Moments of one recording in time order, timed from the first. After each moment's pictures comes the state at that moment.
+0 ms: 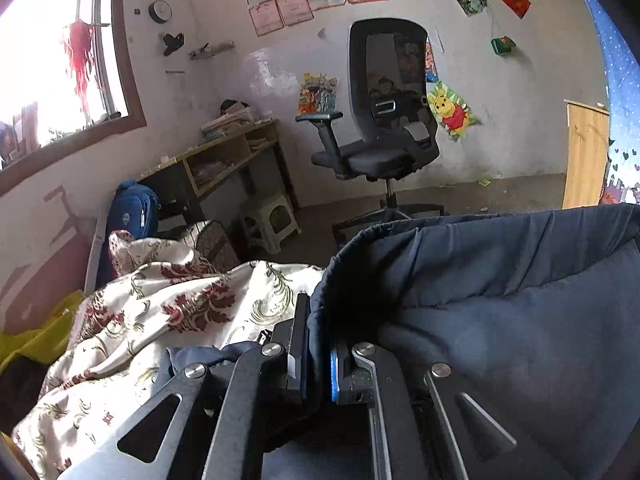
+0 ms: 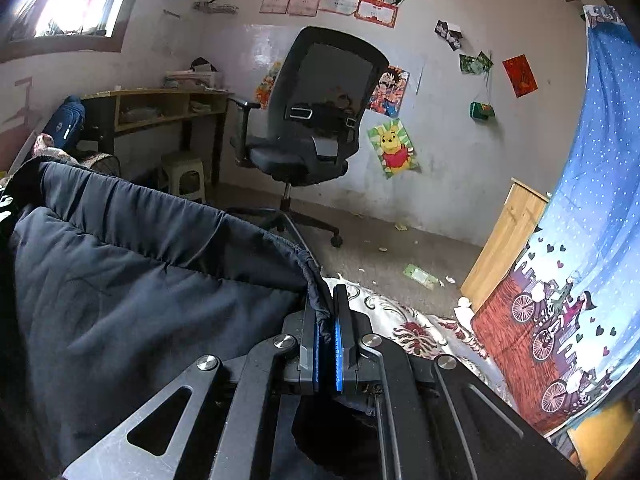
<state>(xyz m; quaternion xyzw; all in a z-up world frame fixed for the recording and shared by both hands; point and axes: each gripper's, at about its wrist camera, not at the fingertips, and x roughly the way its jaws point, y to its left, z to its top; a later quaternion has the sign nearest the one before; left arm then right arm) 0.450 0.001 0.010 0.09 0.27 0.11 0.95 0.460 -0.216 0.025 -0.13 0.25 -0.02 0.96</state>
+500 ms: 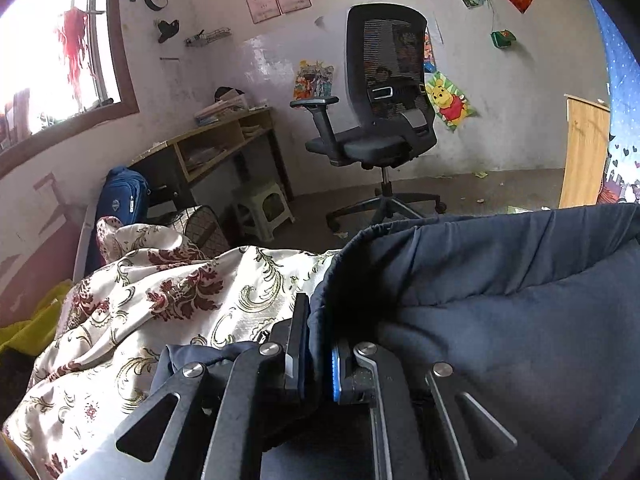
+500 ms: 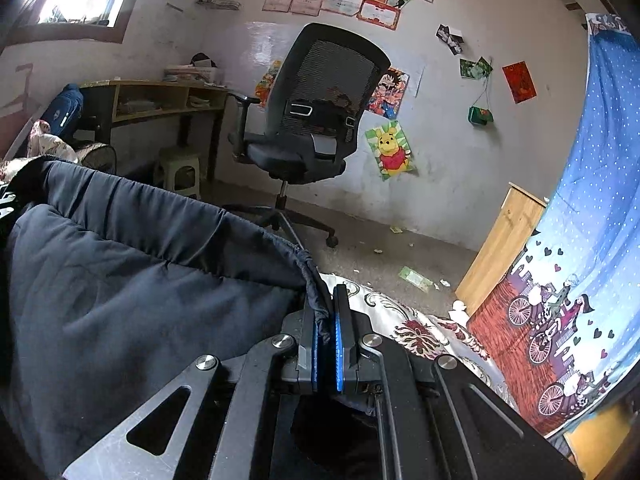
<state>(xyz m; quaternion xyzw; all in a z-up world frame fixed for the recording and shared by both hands) 0.462 0.006 -0.006 0.08 0.29 0.10 0.95 0.464 -0.213 0.011 -0.15 0.24 -0.03 0.96</state>
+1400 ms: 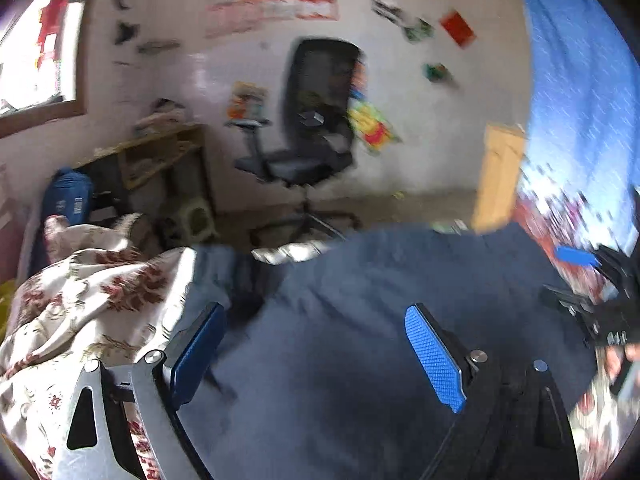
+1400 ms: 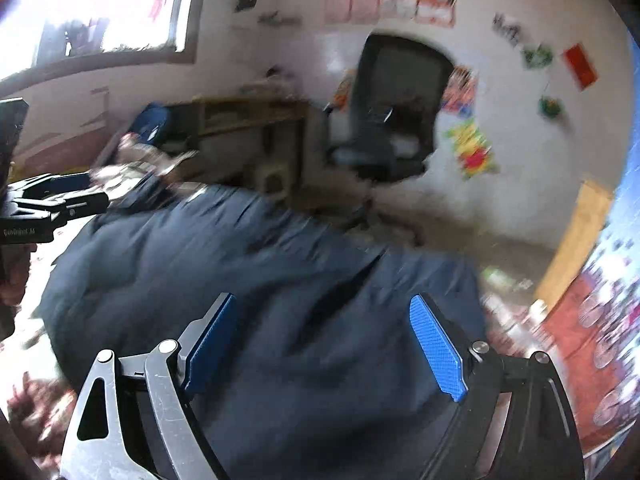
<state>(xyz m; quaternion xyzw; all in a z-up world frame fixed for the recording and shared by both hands) 0.377 0.019 -0.001 0.05 0.27 -0.08 0.96 0.409 -0.241 -0.003 -0.07 0.29 0.17 0.94</state>
